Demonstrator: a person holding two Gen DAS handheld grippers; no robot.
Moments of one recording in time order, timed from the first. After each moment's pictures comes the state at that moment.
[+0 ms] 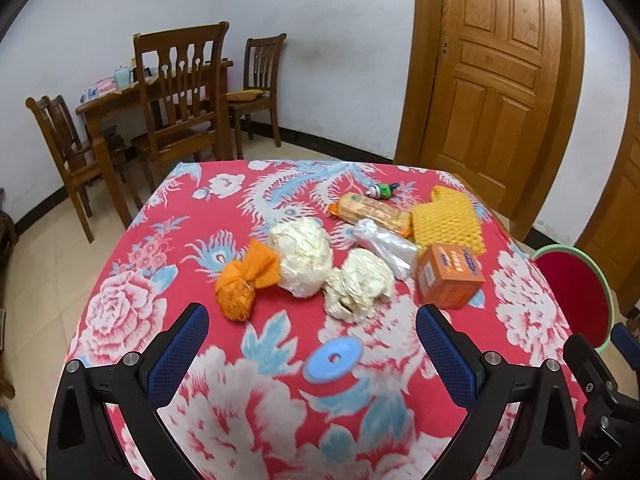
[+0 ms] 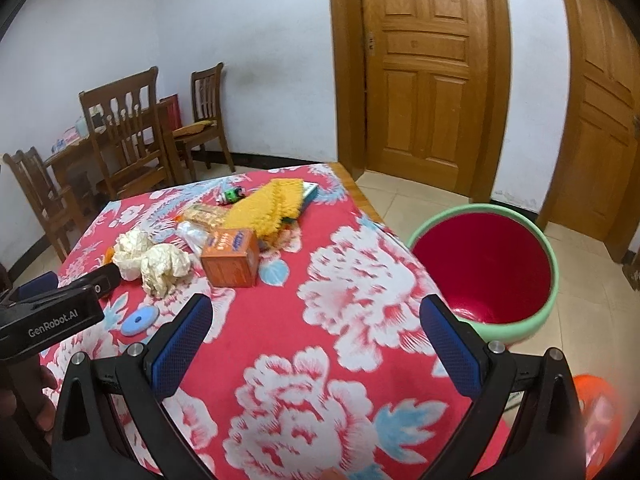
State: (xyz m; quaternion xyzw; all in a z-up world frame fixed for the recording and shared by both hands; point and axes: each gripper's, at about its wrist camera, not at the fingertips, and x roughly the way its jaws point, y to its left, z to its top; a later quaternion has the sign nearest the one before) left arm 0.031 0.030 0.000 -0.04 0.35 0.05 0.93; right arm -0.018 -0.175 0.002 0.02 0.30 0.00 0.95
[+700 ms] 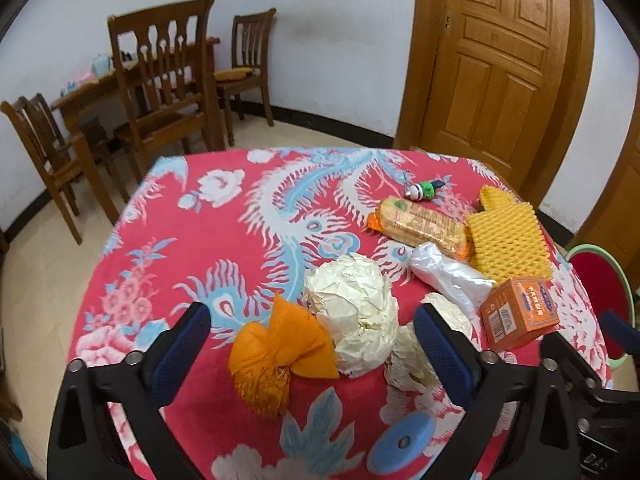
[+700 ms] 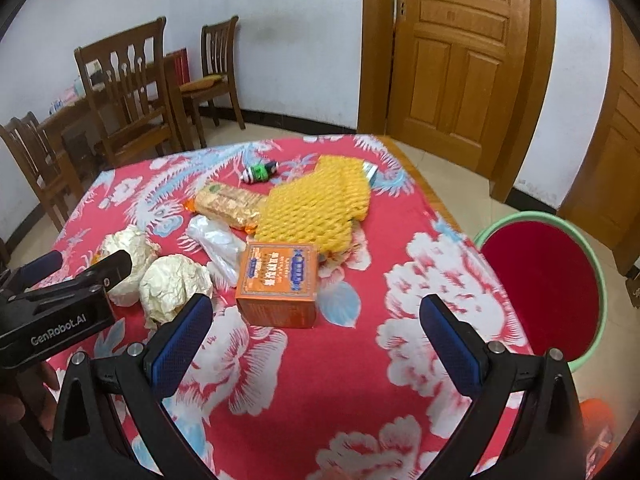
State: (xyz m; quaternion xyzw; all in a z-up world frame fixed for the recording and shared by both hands) left arm 0.117 0.074 -0.026 -0.04 0.40 0.02 0.92; right arm 0.087 -0.116 -0.016 0.00 0.38 0.01 0.92
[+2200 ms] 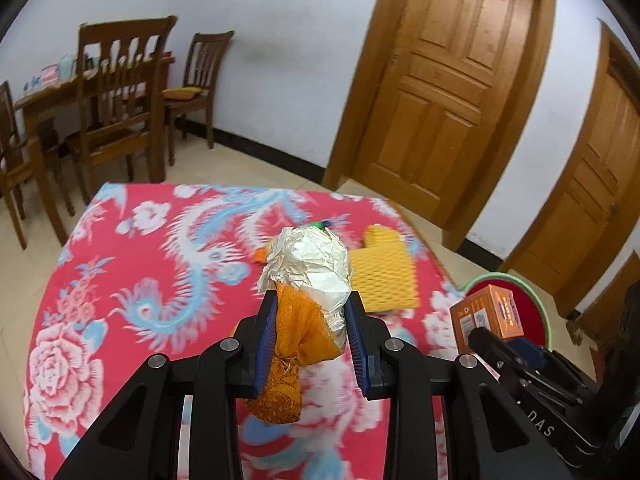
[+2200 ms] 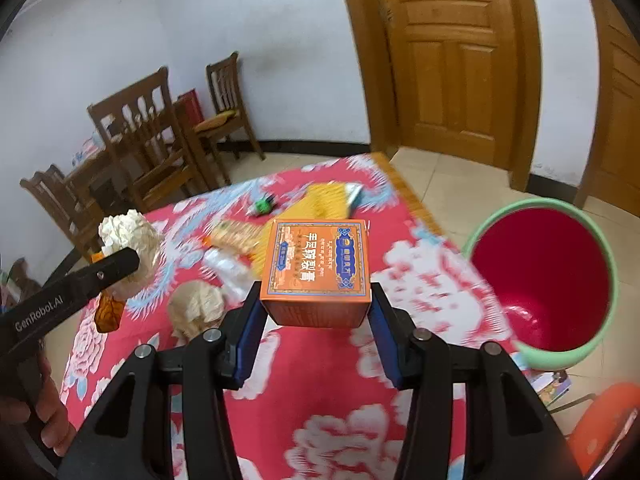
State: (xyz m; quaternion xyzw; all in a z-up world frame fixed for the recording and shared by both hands) left arm 0.081 0.022 0.033 -0.10 0.34 -0.08 0.93; right arm 0.052 -0.172 0.018 0.08 0.33 0.05 0.94
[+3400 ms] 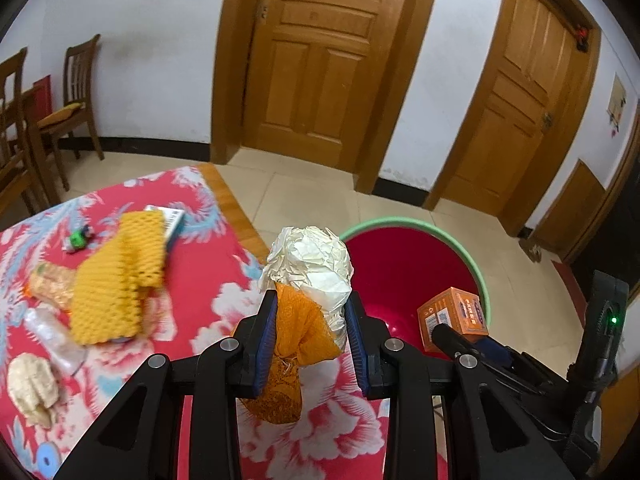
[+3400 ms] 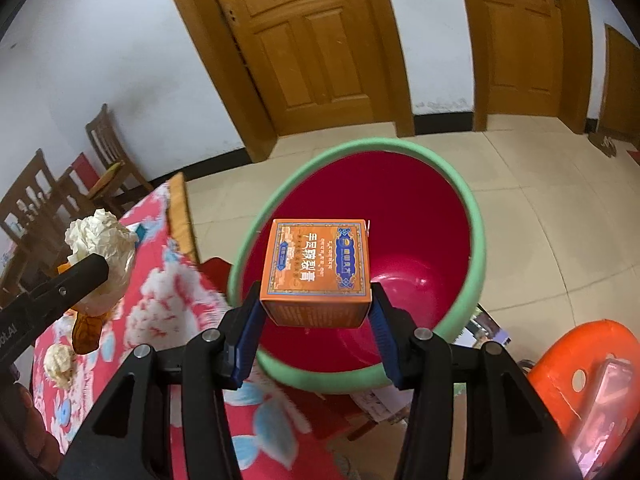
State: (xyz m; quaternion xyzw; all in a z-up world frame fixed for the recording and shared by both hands) left arm 0.120 -0.204 0.008 -0.01 0.38 -0.24 0.89; right arm 0.047 -0.384 -0.039 0.20 0.36 -0.14 0.90
